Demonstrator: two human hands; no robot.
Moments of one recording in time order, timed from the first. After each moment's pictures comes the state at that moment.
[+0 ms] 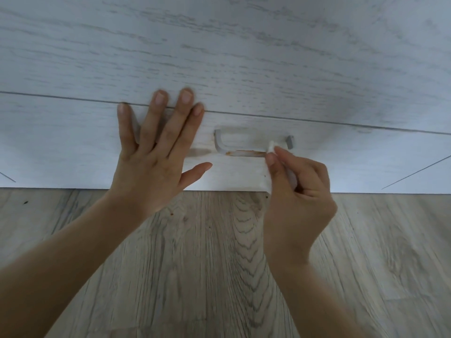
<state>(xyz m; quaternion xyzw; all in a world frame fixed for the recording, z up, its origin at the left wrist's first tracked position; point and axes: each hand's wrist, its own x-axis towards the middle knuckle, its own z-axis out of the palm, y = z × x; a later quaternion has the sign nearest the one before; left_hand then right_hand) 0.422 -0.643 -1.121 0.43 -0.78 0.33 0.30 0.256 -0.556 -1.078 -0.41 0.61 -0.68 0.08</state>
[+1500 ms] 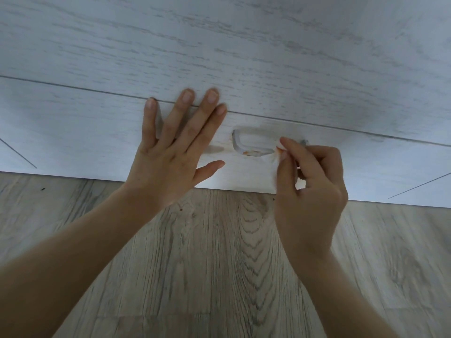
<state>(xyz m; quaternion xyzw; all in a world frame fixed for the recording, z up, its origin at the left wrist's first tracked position) 0.425 -0.643 -1.120 0.42 -0.77 0.37 0.29 0.249 -0.557 -1.068 -0.58 0.62 -0.53 -0.07</state>
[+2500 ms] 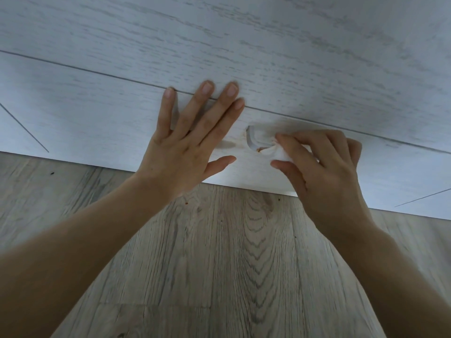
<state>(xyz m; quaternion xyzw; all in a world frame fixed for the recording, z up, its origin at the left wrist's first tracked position) 0.425 -0.643 -1.119 0.43 -0.78 0.36 0.29 0.210 -0.575 -1.051 -0.81 0.50 -0.23 -0.20</state>
